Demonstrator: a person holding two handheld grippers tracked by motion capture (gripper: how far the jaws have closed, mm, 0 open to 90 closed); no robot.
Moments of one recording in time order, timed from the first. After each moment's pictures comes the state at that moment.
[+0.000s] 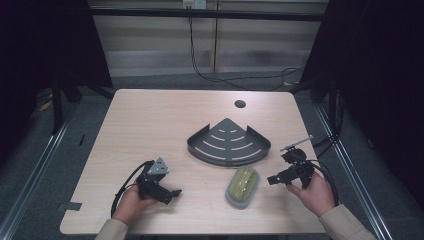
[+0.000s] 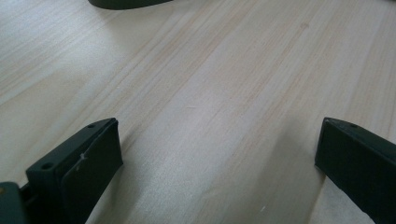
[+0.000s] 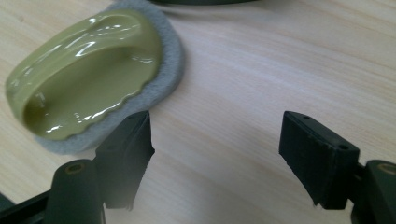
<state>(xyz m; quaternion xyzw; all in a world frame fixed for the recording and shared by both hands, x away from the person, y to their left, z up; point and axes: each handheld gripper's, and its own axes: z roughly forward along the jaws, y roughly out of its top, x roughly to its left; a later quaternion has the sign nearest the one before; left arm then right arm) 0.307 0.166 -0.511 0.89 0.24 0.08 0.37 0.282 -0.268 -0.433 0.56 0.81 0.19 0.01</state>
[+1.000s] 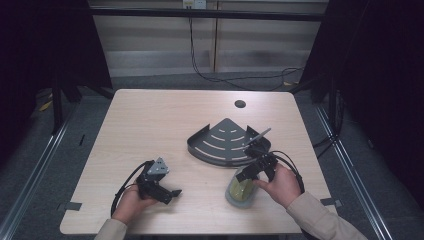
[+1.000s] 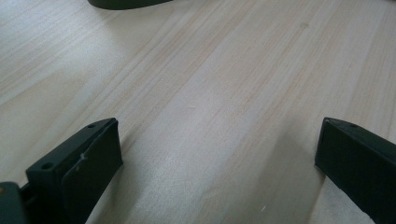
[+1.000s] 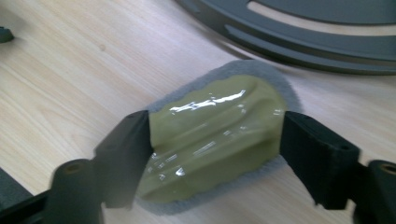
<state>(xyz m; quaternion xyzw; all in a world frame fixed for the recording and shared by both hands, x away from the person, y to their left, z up) 0.307 0.166 -0.510 0.89 0.24 0.08 0.37 0.305 -0.177 -0.426 0.52 0.84 0.17 0.00</state>
